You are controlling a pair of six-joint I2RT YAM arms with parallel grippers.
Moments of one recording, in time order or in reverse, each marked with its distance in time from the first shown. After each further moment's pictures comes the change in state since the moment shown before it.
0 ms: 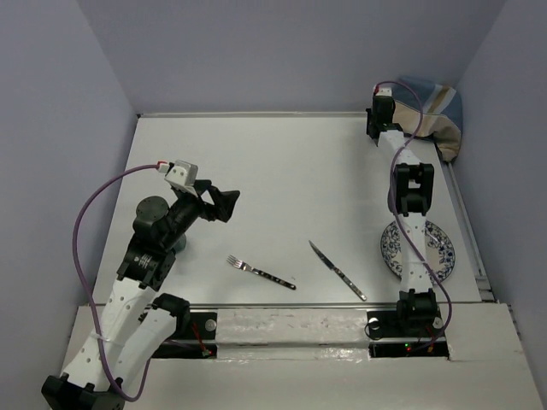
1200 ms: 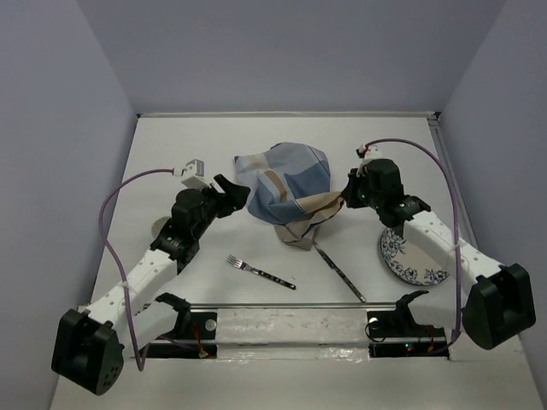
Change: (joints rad) left arm -0.068 0.245 -0.148 0.235 -0.215 -0.518; right arm 0.386 -1.491 -1.602 0.030 -0.301 0.293
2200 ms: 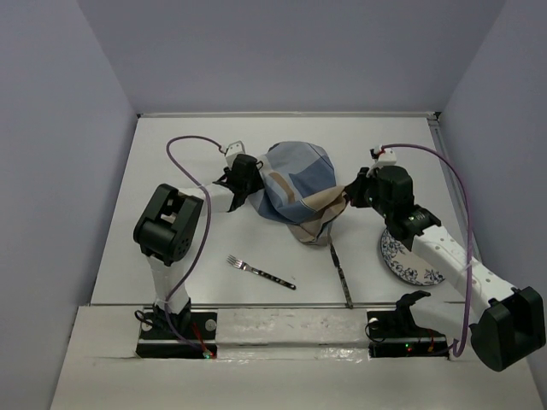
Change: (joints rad) left arm -0.067 0.995 0.516 0.031 -0.312 0.092; right arm 0.000 -0.177 -0.081 0.124 0.070 0.090
